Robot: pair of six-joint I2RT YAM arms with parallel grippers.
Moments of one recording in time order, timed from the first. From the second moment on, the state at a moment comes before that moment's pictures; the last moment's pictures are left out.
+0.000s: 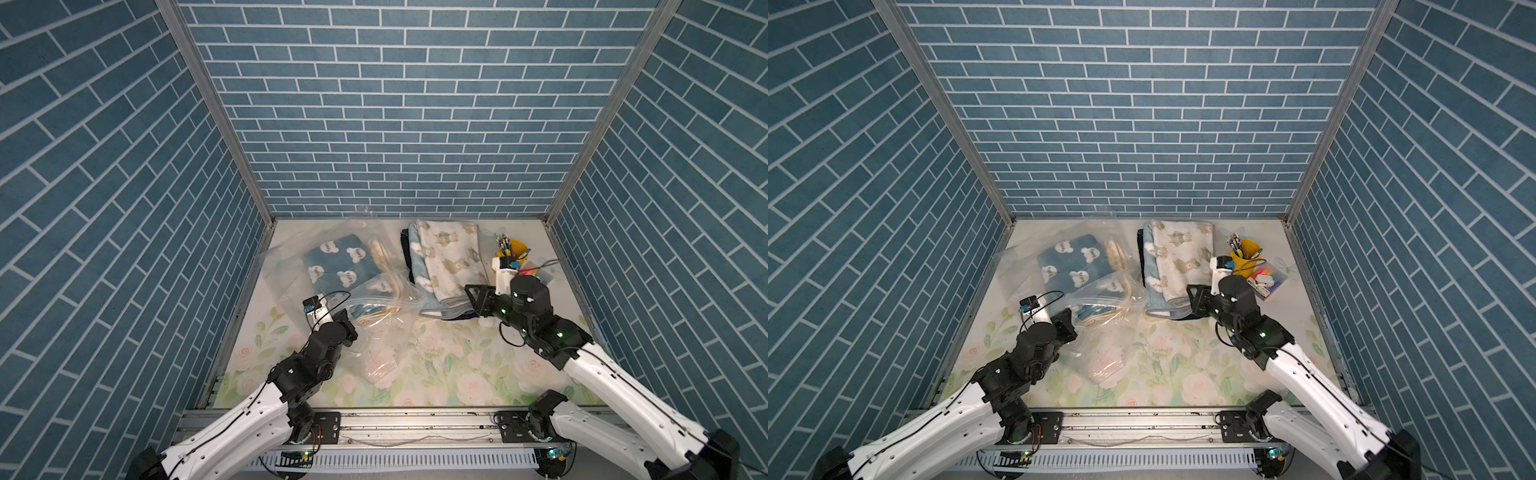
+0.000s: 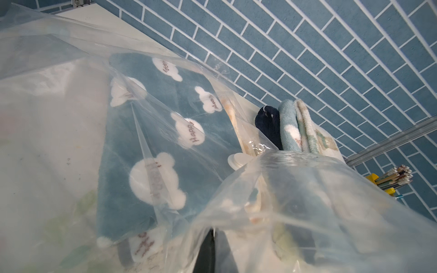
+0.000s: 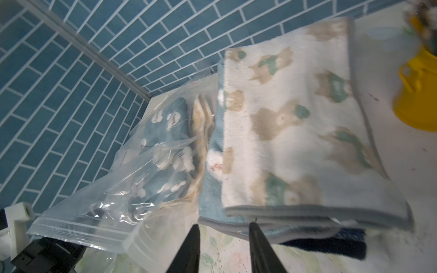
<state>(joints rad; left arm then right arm) -0.75 0.61 0.33 -0.16 -0.58 -0.84 0.66 1.02 0.84 -0.32 0.00 0.54</state>
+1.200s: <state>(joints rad) -0.75 0.63 0.33 -0.22 -0.62 -0.87 0.76 1.58 1.10 -0.44 0.41 0.19</state>
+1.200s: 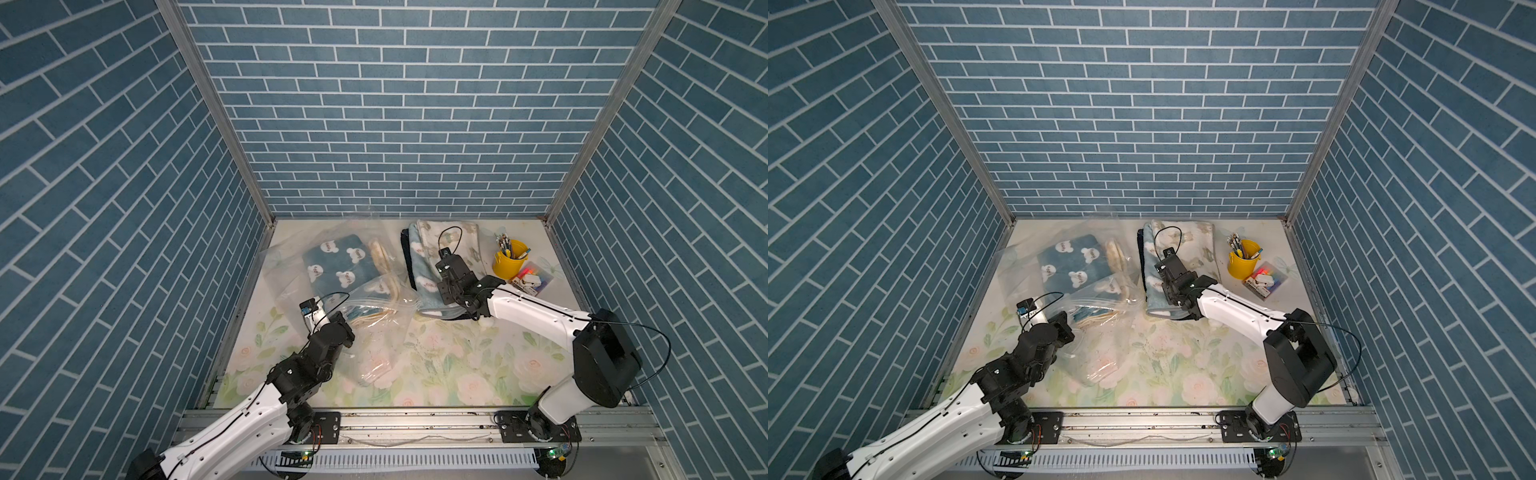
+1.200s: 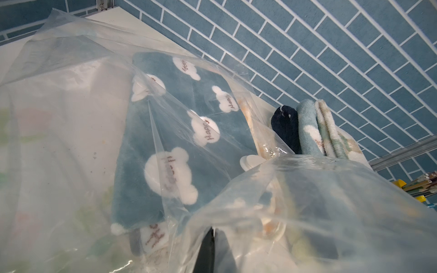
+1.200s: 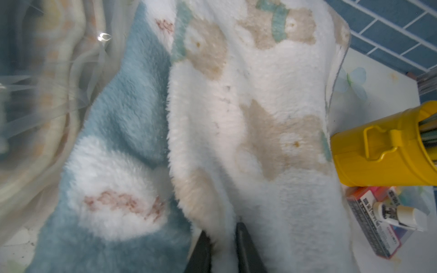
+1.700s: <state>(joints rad) -0.75 0.61 0.32 -0.21 -0.61 -0.87 0.78 1.57 1.04 -0.40 0.34 0.20</state>
